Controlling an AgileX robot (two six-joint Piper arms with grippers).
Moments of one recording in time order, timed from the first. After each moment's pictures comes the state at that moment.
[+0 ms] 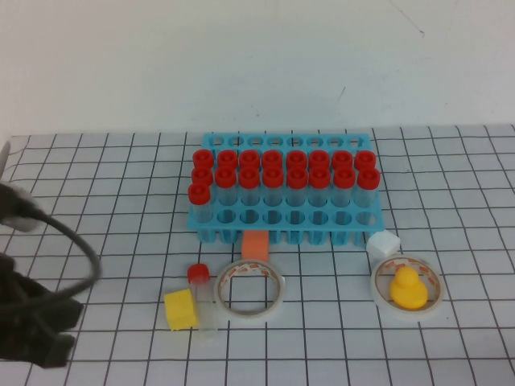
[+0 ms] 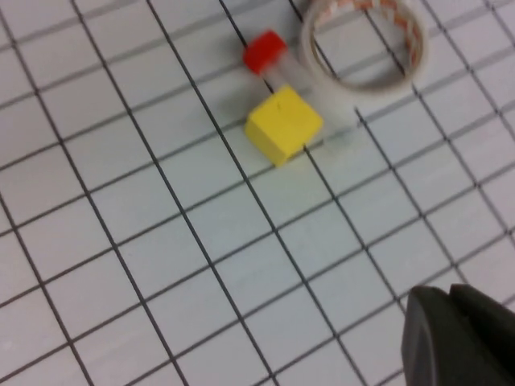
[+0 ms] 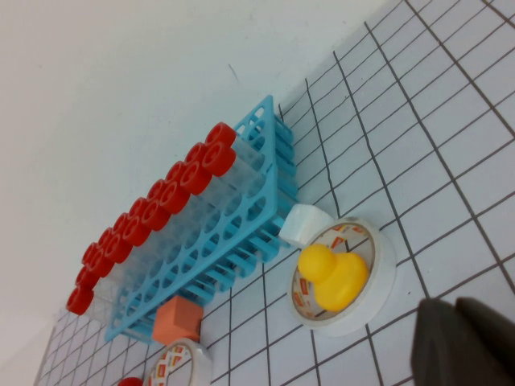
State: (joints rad) right arm -0.01 -0.01 0.03 0.60 0.36 0.23; left arm -0.06 0.94 -0.86 -0.43 1.01 0.47
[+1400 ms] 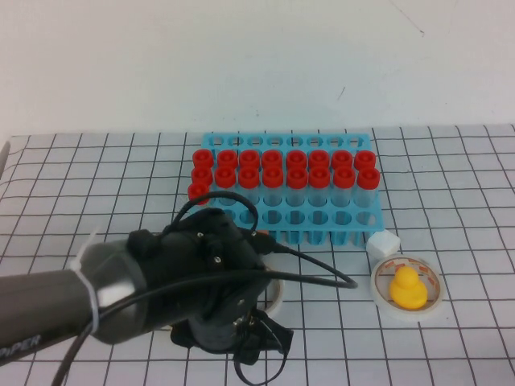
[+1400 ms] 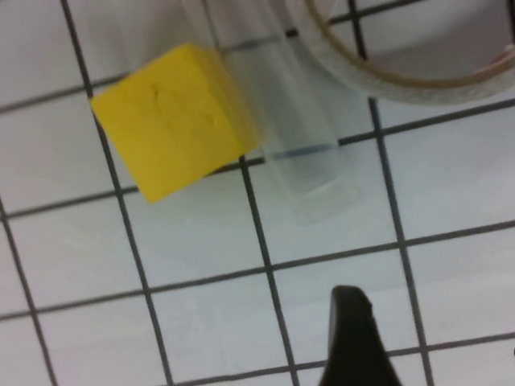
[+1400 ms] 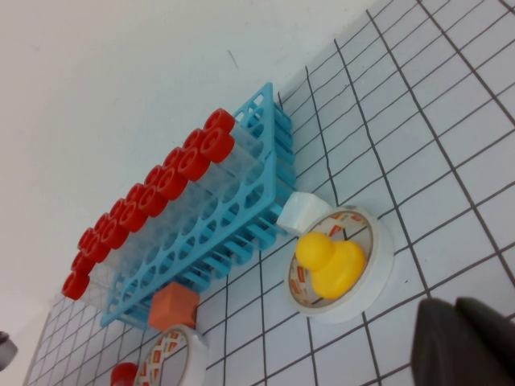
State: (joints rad) right arm -0.01 -0.01 0.03 0.61 0.38 0.21; left arm -0.78 1.71 -1.11 0.28 0.88 -0.78
